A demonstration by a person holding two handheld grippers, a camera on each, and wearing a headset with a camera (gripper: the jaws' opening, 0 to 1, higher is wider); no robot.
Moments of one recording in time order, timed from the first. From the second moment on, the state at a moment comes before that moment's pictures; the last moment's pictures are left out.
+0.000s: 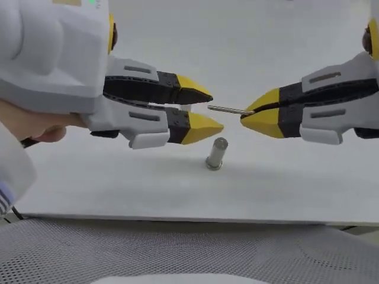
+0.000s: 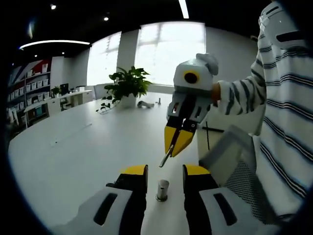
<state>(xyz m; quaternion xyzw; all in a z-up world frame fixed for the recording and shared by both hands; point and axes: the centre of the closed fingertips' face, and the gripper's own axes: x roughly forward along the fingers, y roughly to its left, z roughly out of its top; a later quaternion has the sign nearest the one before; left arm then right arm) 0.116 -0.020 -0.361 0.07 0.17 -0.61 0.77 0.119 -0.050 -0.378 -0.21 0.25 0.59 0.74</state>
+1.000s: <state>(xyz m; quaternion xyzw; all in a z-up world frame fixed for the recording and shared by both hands) 0.100 -0.002 -0.437 0.10 0.23 -0.59 0.77 0.107 -0.093 -0.435 -0.21 0.31 0.54 0.76</state>
